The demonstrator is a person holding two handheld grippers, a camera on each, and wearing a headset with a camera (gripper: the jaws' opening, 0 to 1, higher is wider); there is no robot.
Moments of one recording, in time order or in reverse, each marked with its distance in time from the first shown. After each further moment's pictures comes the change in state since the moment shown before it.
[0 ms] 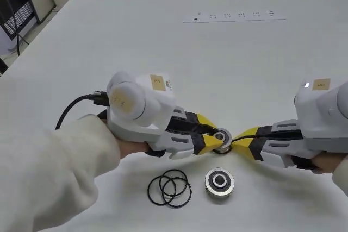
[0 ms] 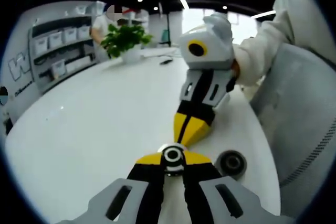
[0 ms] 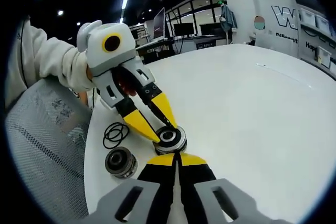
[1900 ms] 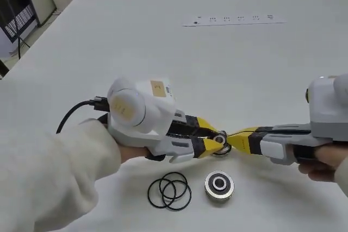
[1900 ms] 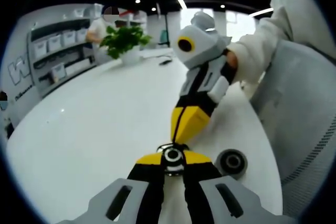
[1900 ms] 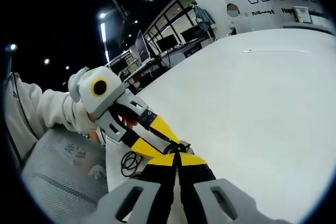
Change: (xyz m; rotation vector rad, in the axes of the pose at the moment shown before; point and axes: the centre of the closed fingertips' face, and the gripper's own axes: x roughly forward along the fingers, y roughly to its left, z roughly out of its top) left arm 0.000 -0.001 0.000 0.025 -0.003 0.006; right arm -0.005 0.007 0.020 0.283 -0.112 0.055
